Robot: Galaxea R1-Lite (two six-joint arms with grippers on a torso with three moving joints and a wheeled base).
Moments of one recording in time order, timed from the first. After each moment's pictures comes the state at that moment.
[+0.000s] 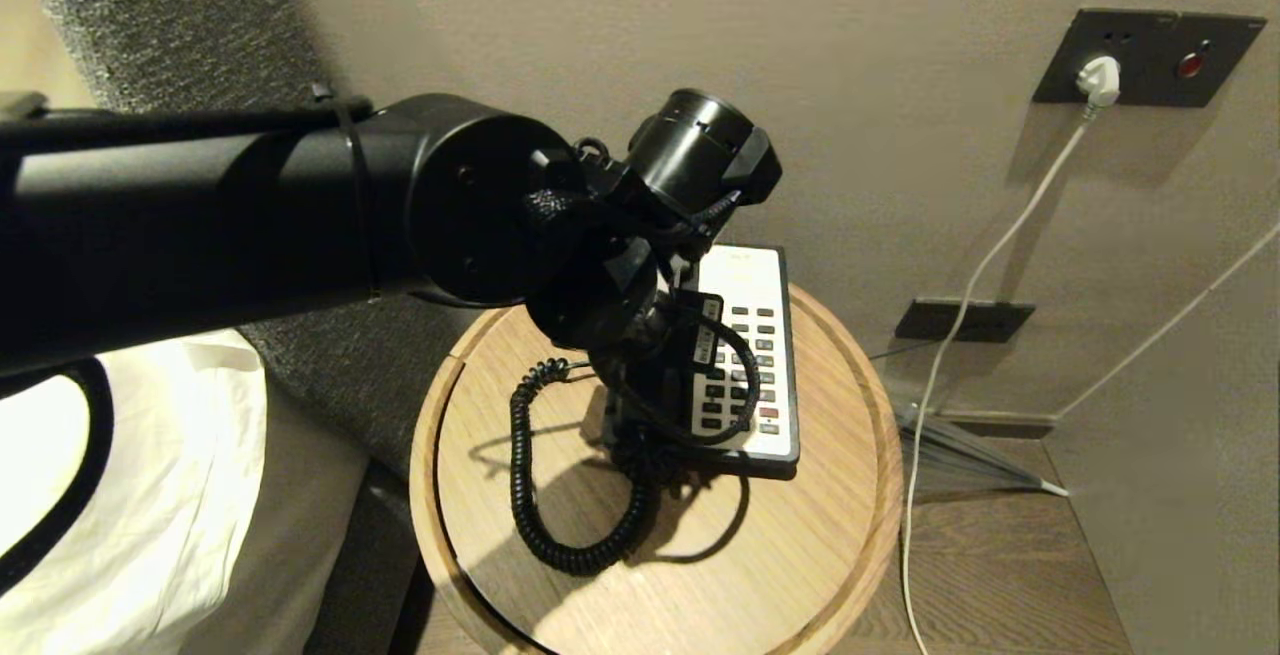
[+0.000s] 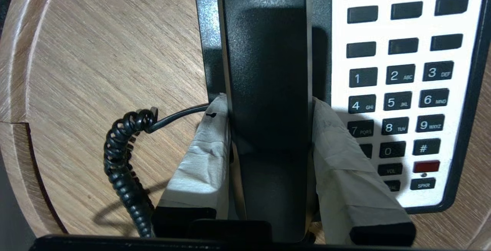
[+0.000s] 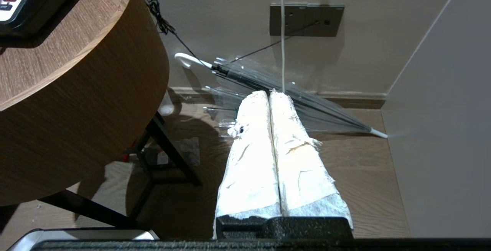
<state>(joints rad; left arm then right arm) -0.88 2.01 -1.88 0.69 0.47 -0.41 -0.01 0.01 0.00 -0.04 0.01 0.01</state>
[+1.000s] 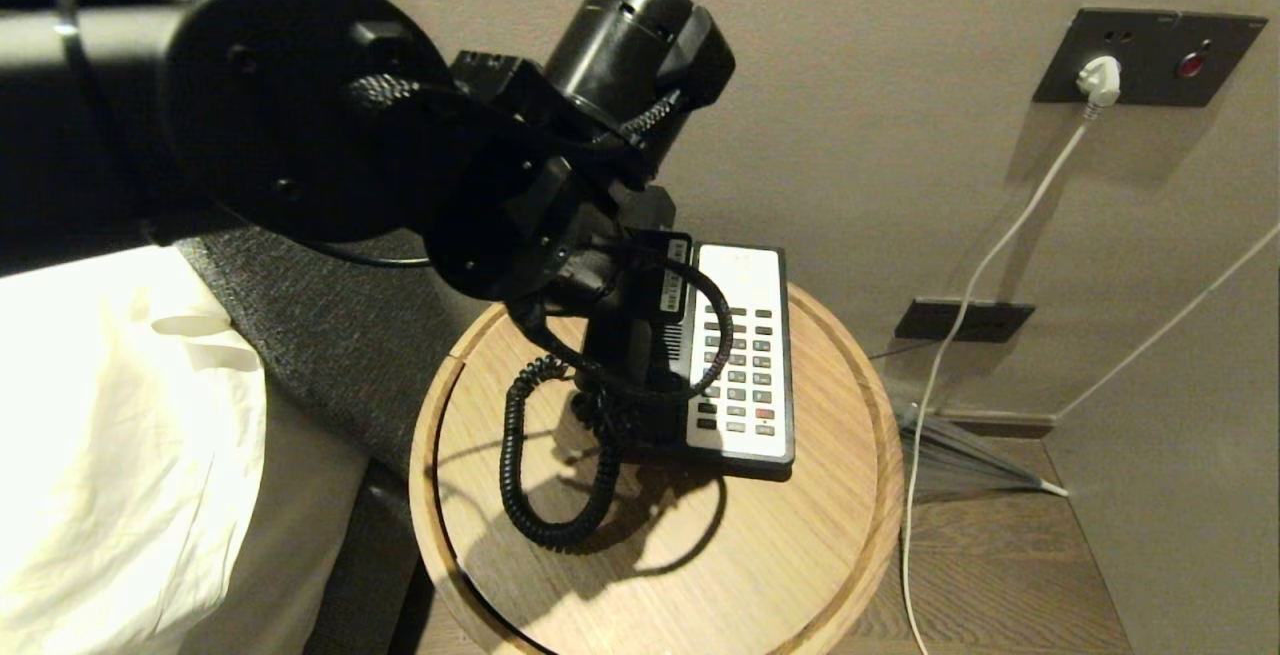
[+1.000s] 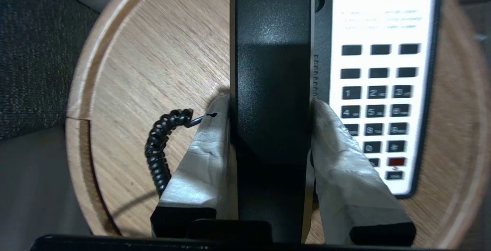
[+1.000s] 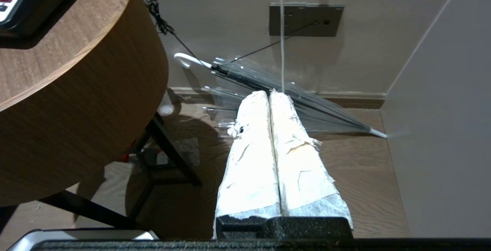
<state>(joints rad) -0.88 1.88 -1.88 0.70 0.51 -0.41 -0.01 0.01 0.00 -0.04 0.01 0.01</state>
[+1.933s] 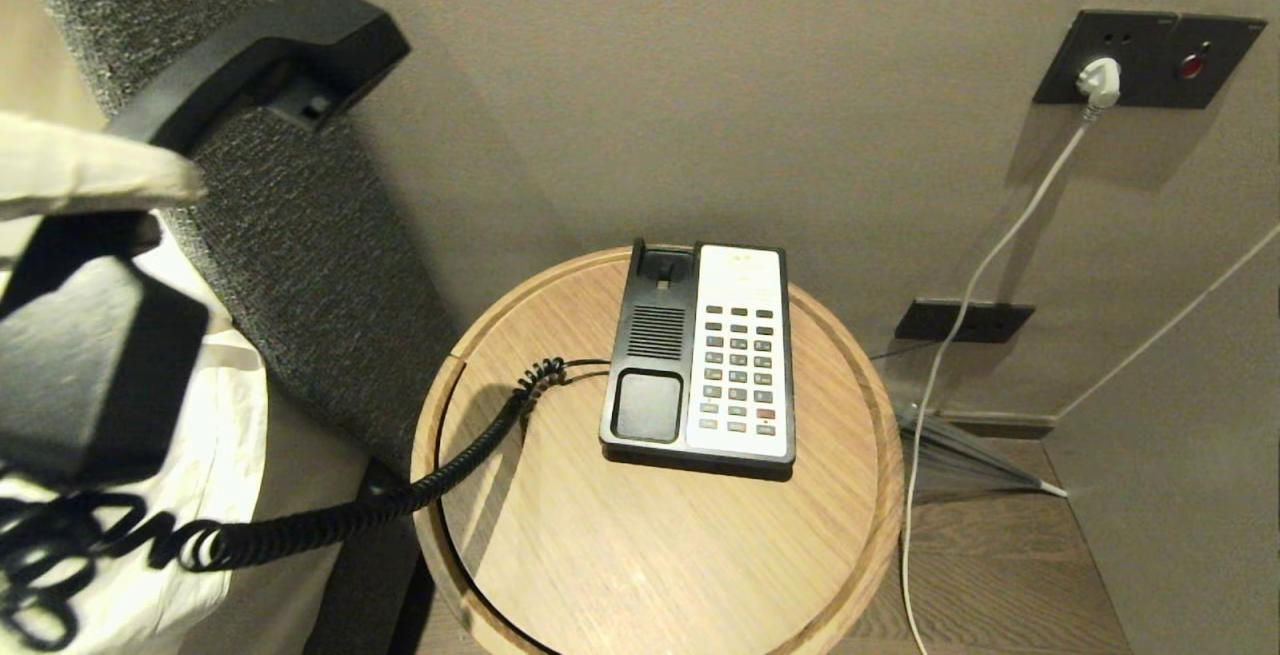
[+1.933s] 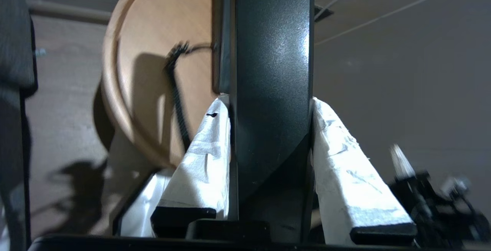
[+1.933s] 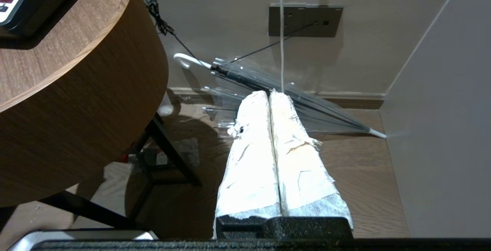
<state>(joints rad) -0.89 1.10 -1.58 0.80 0.27 -0.63 -0.01 0.01 0.00 -0.04 0.01 0.01</state>
